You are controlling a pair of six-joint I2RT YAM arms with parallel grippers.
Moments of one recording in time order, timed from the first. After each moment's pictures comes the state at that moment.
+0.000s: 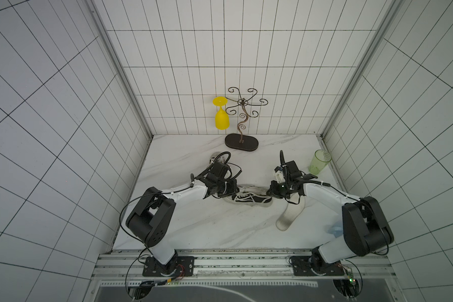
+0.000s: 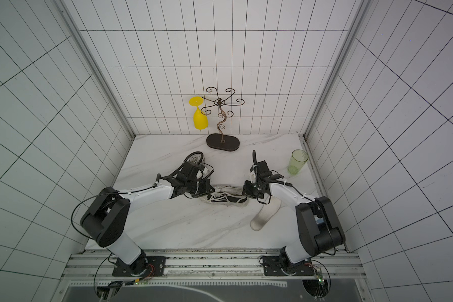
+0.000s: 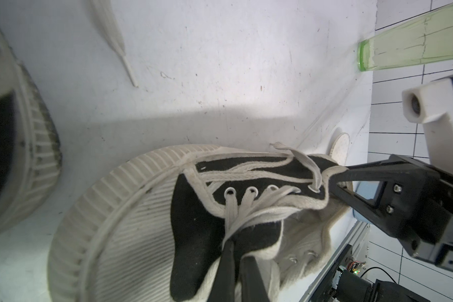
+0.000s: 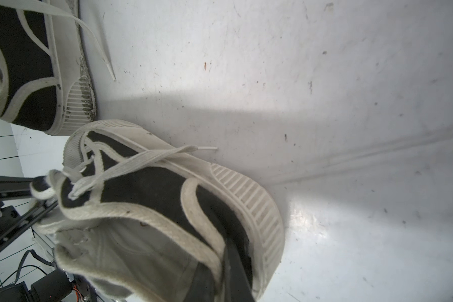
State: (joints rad) left arm -0.59 1.68 0.98 -0.21 0.40 -0.74; right arm 0.33 1.52 0.88 -0.48 -0.36 0.48
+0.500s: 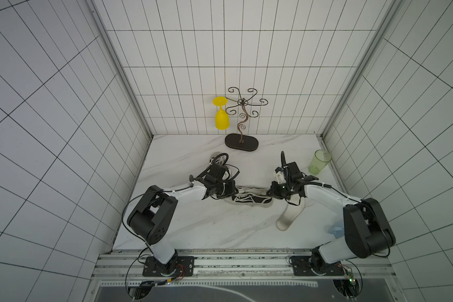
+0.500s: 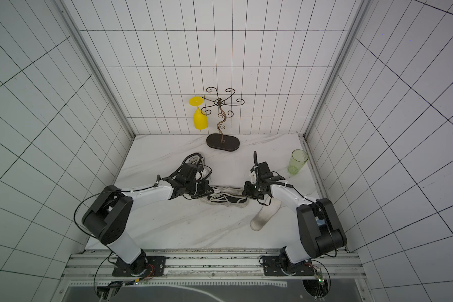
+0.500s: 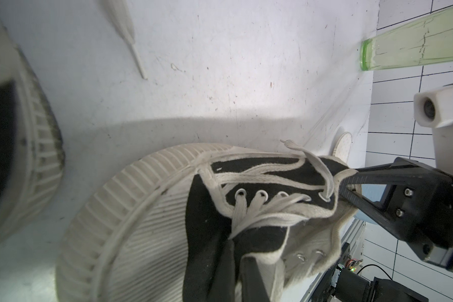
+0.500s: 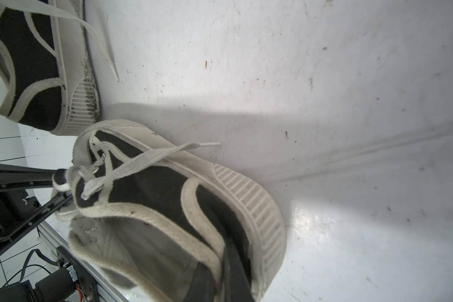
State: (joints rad) left arm -0.56 1.68 0.93 -0.15 0.45 -0.74; right arm 0.32 1.50 0.85 -0.46 -0.38 0.47
